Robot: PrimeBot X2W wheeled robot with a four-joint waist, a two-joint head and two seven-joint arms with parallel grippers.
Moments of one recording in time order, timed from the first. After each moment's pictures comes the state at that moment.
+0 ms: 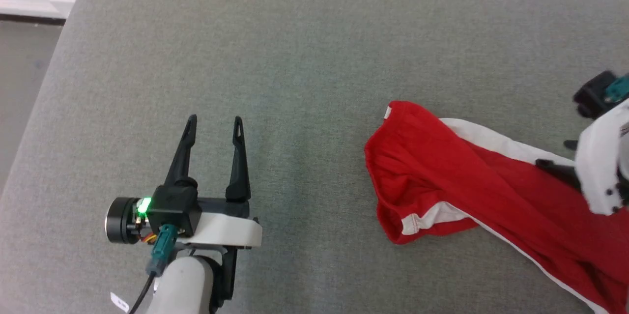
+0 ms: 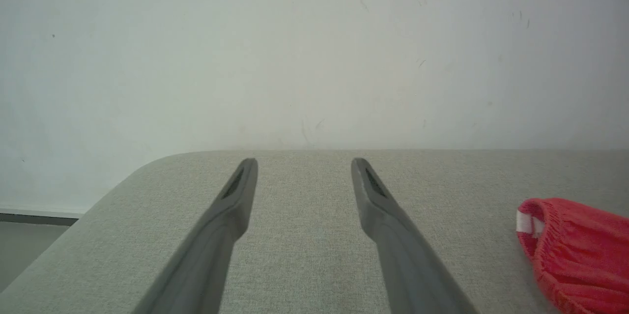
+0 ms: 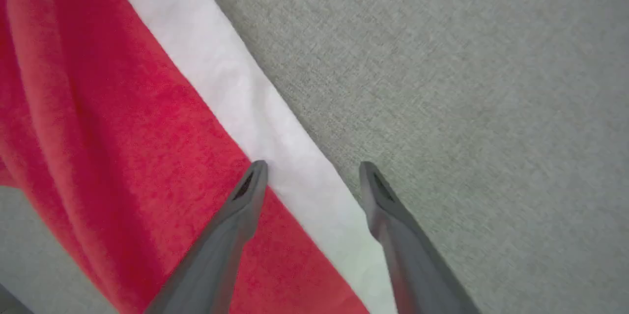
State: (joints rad) left arm -0.16 0.05 -0.17 0.01 -0.05 0.13 -0.26; right arm -0.77 -0.94 0.90 0.24 1.01 0.13 0.59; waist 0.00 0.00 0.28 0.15
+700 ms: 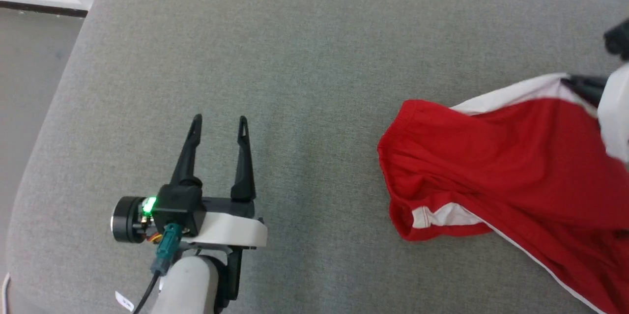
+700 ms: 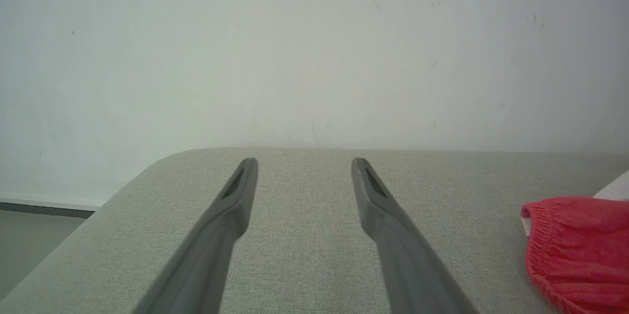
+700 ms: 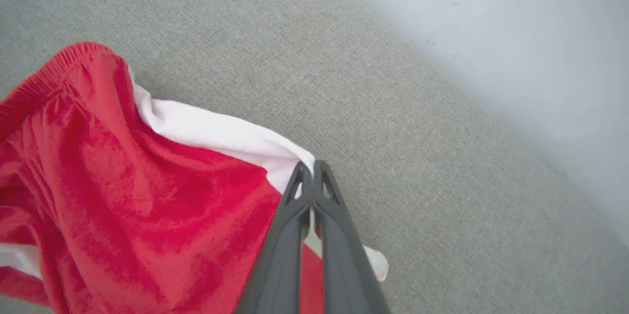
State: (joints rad) left arm -0.17 0.05 -0.18 0.01 -0.06 0.14 -0.26; right arm -0.94 -0.94 1.01 0.28 0.97 0.13 0.39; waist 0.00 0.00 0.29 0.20
